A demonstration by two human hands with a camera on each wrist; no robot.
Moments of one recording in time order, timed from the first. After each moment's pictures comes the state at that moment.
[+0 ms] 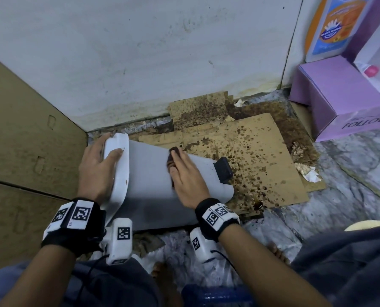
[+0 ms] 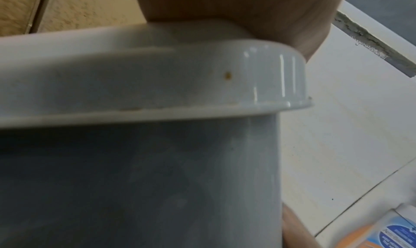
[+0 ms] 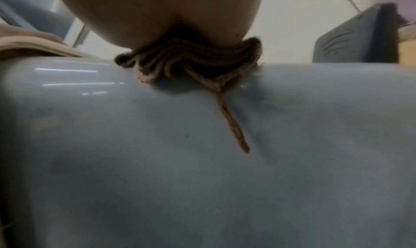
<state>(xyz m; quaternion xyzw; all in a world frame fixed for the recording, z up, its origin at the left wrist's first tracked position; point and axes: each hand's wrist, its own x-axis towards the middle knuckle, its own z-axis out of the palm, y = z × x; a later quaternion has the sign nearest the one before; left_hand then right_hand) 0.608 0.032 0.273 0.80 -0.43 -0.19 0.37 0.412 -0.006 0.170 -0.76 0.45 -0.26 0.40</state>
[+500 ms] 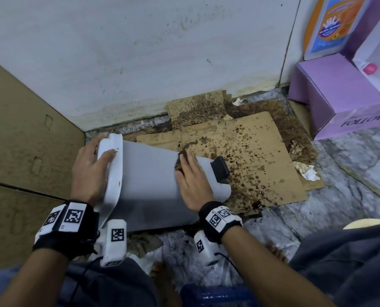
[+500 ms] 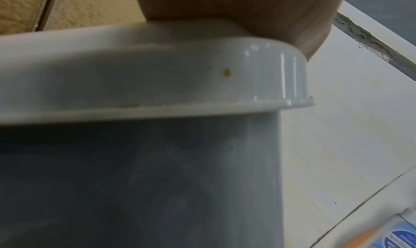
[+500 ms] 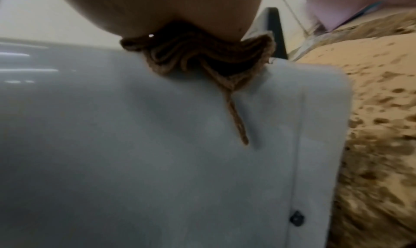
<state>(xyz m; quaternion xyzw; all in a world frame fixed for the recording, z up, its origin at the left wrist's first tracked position) 0.606 0.035 0.276 0.79 -0.43 -0.19 0.39 0.399 -0.007 0.155 -0.75 0.49 -0.22 0.39</state>
